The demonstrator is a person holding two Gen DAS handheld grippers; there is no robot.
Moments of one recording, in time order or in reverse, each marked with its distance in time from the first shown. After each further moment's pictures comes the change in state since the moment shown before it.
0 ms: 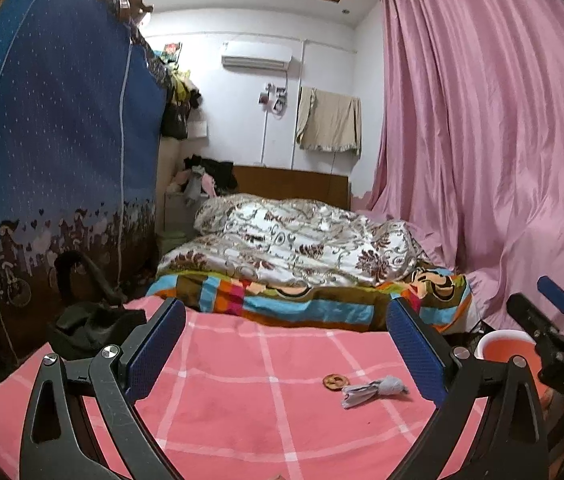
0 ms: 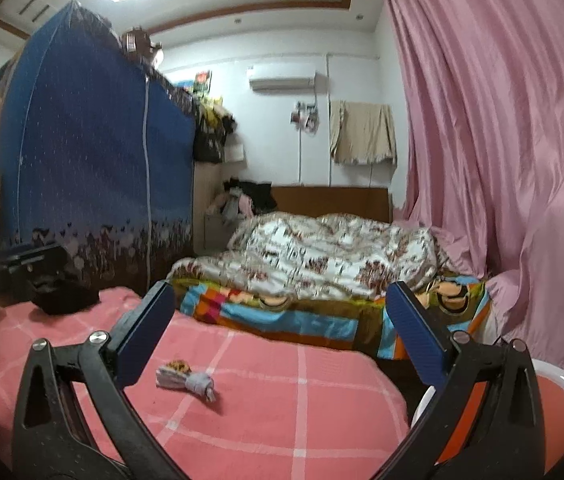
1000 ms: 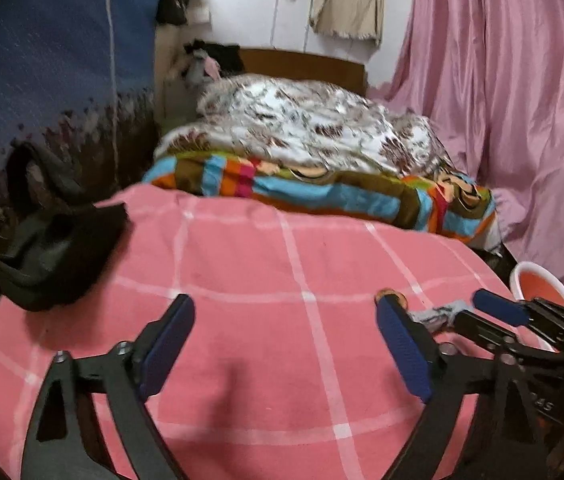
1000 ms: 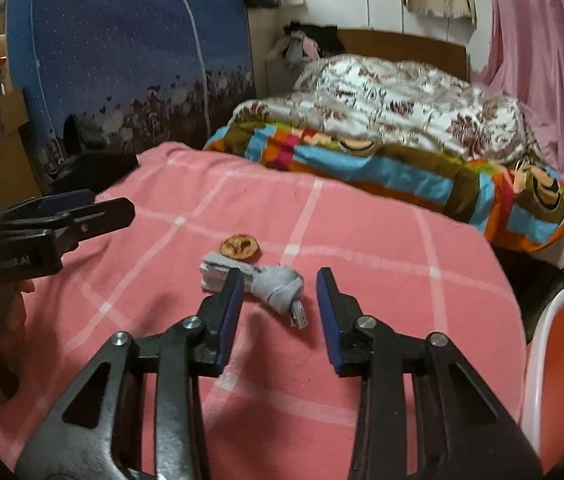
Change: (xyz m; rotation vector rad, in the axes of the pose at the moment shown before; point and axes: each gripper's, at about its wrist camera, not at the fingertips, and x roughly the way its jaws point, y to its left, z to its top) left arm 0.098 0.021 -0.042 -0.033 0.471 -0.003; right arm 0.115 0.045 -0.066 0.003 0.610 0.273
